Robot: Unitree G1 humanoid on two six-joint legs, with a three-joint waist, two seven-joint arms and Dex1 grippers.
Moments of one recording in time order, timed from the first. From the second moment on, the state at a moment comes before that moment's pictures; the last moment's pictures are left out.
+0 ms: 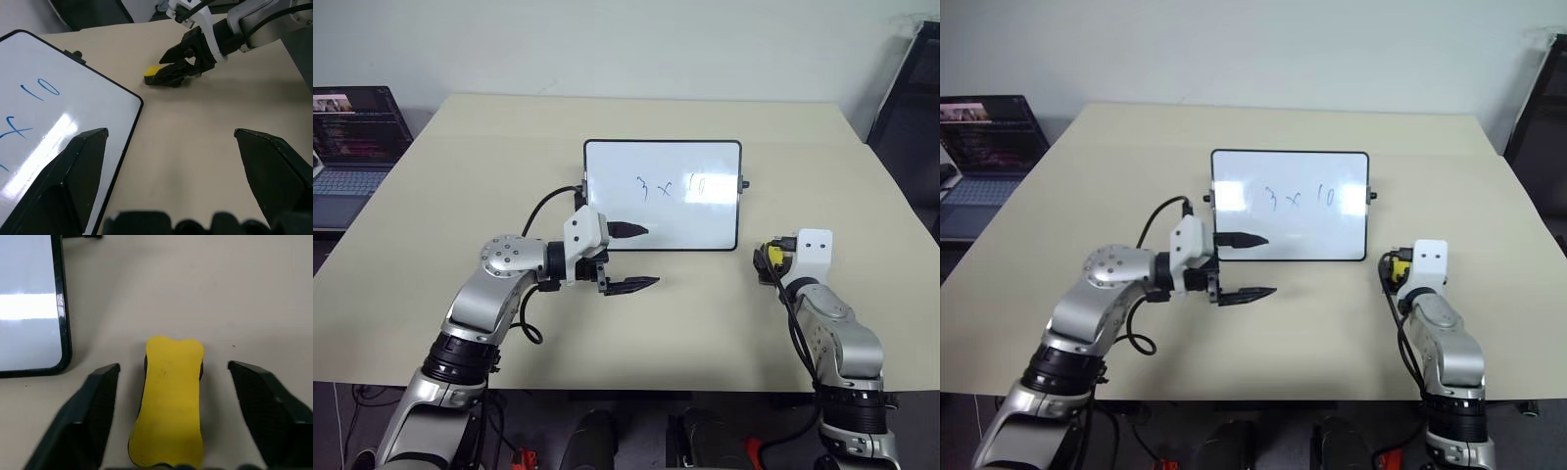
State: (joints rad) left arm -0.51 0.58 -0.16 -0.09 -0.33 0.23 -1.08; right arm -0.27 -0.21 -0.17 -0.22 0.18 0.75 -0.01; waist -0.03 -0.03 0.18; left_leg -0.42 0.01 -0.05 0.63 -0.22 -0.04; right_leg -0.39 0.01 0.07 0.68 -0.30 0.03
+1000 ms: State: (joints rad) left arm -0.54 0.53 -0.13 -0.13 -0.26 0.47 -0.78; right arm -0.26 -0.40 -0.13 -0.52 0.29 0.81 0.26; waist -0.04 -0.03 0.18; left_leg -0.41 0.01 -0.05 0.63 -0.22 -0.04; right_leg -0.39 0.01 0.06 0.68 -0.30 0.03
